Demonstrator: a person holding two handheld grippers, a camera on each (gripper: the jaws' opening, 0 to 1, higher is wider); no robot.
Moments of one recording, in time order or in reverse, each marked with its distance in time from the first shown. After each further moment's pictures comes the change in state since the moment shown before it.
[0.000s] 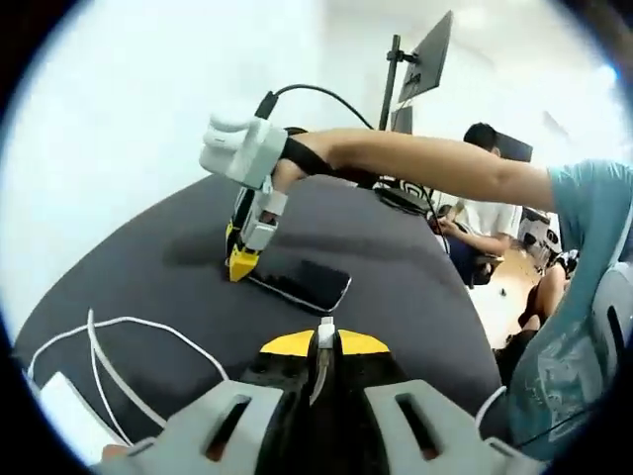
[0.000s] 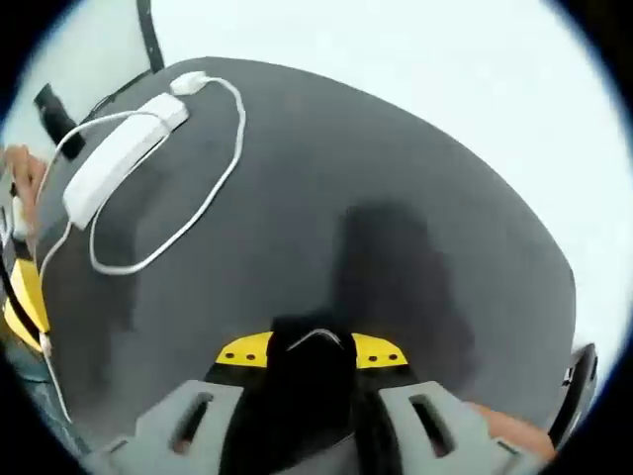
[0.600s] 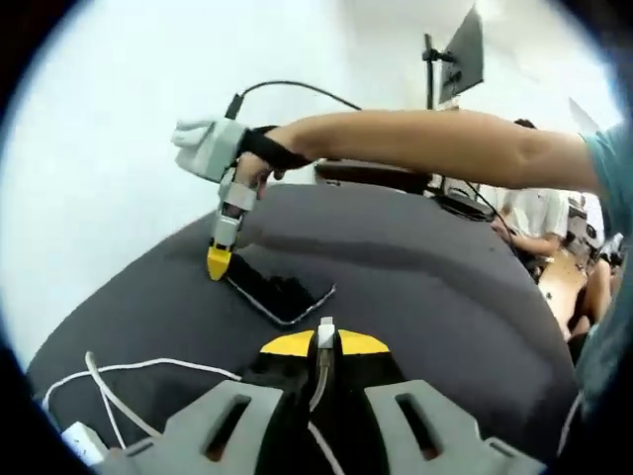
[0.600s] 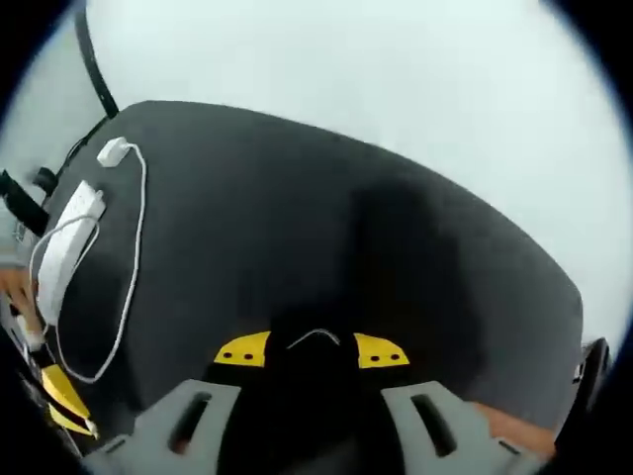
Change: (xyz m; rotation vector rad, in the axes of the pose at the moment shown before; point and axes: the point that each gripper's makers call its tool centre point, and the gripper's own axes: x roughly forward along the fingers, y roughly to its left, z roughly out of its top) left arm 0.046 0.091 0.019 0.054 -0.034 0.160; right arm 0.053 -0.084 0.084 0.130 -0.016 -0.005
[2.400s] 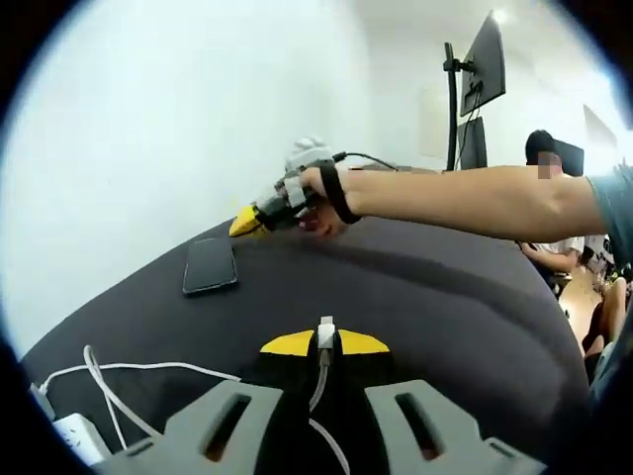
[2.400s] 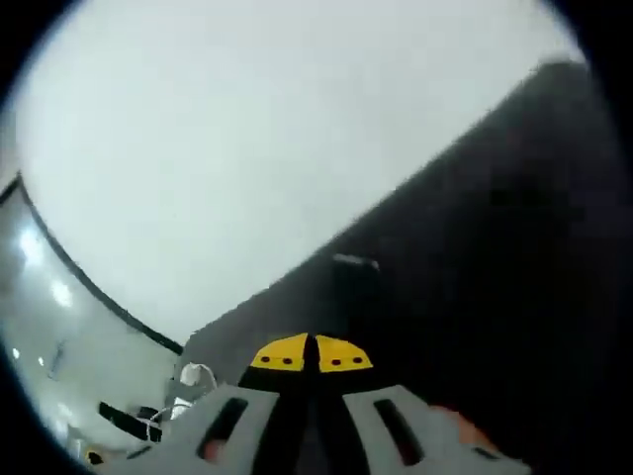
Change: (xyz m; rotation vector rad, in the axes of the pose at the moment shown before) left arm 0.009 0.029 0.009 -0.062 -0.090 0.140; right arm -0.027 -0.069 0.065 0.785 -0.659 0.323
